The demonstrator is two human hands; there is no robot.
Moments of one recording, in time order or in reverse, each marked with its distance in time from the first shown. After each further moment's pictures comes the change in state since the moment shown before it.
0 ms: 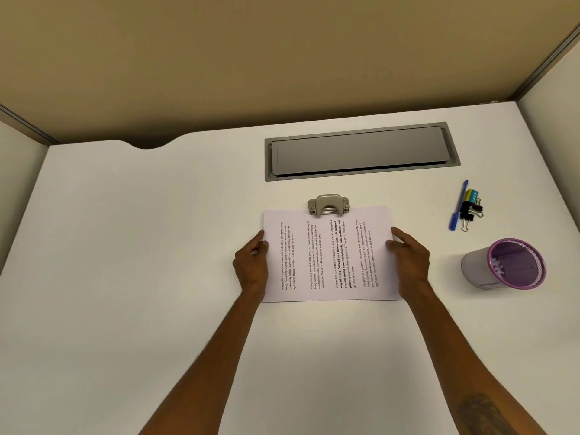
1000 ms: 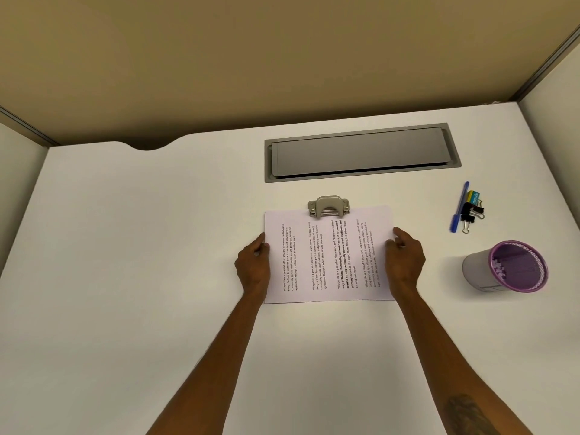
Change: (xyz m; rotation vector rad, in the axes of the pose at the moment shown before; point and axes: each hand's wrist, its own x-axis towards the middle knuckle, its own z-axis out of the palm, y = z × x) left_hand -0.004 0.008 0.003 0.137 -0.021 0.021; right_hand -0.013 -0.008 0.017 -0.321 0.134 -0.202
